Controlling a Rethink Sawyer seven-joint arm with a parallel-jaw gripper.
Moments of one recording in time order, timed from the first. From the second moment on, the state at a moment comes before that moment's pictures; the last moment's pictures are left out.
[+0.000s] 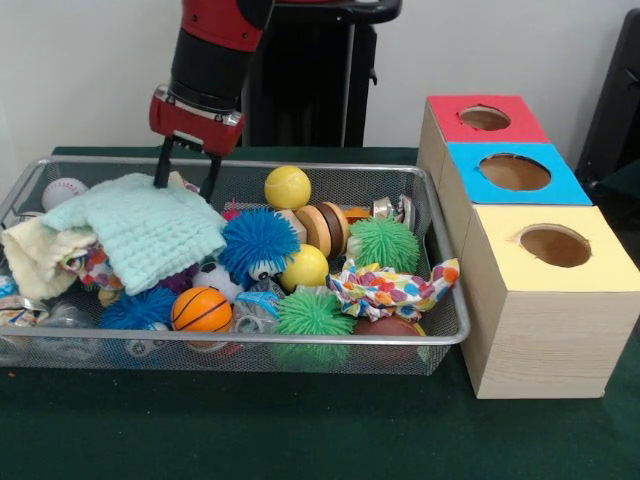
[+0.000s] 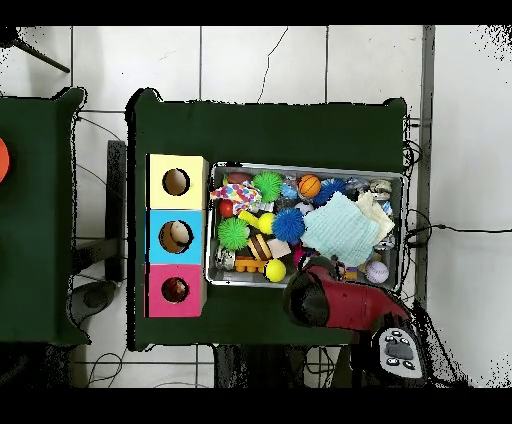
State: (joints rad) arm -0.31 -0.54 -0.25 1.84 -0.37 0.00 1.88
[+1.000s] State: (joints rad) arm -0.35 -0.55 -0.14 1.84 -0.37 0.01 1.88
